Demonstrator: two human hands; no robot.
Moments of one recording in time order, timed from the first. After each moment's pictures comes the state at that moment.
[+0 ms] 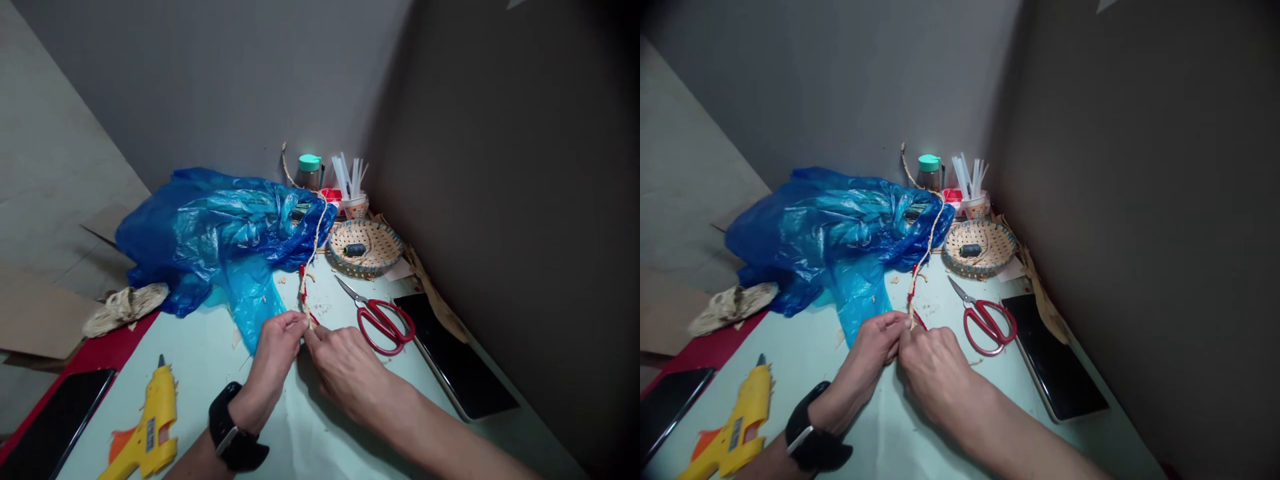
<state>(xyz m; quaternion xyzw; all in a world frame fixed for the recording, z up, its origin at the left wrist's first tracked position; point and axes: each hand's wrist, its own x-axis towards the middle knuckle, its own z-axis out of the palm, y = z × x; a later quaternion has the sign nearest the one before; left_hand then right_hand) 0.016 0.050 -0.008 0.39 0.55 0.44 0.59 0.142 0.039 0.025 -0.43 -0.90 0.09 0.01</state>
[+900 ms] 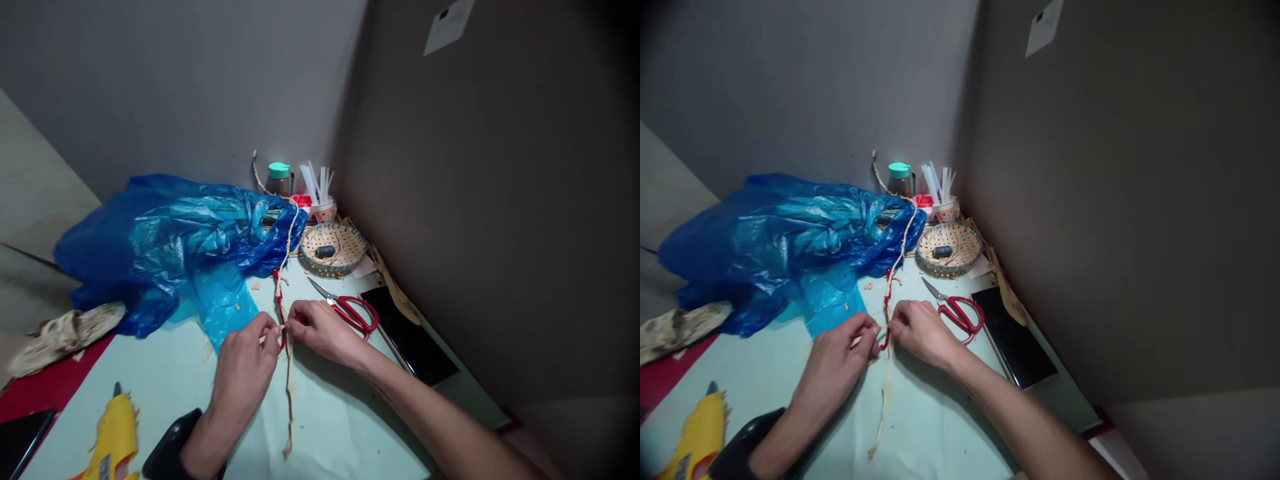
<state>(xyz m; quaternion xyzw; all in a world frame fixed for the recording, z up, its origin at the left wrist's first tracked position) 0.006 0.040 0.015 0.70 0.63 0.23 0.25 0.161 0.075 0.007 -0.50 -0.77 0.33 0.24</state>
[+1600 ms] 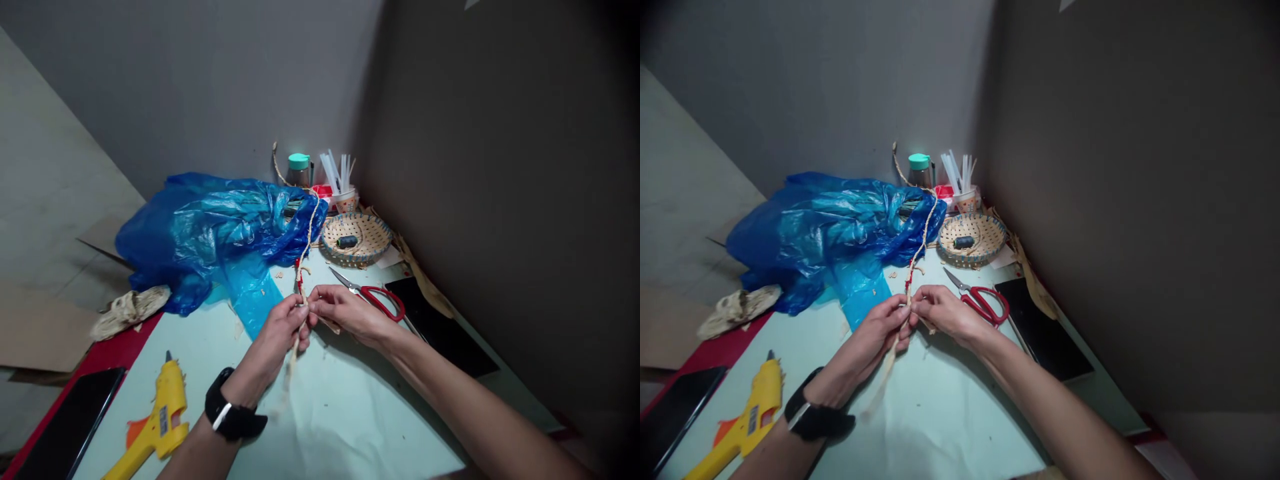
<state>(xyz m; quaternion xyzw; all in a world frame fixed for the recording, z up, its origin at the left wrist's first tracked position) 0.008 0.052 0.002 0.44 0.43 0.39 0.69 0.159 0.078 0.006 -0.39 -0.58 0.65 0.31</state>
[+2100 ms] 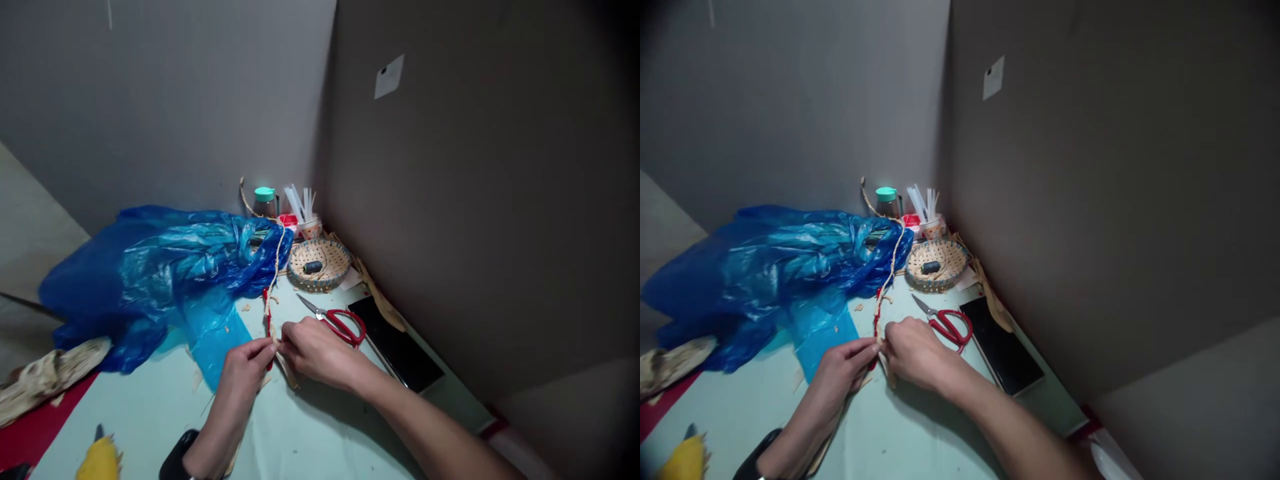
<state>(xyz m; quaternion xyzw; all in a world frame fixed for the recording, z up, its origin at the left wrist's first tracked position) 0.012 0.057 -0.014 0.43 0.58 0.42 0.56 0.162 0.060 0.029 -0.52 -0.84 0.15 0.07</state>
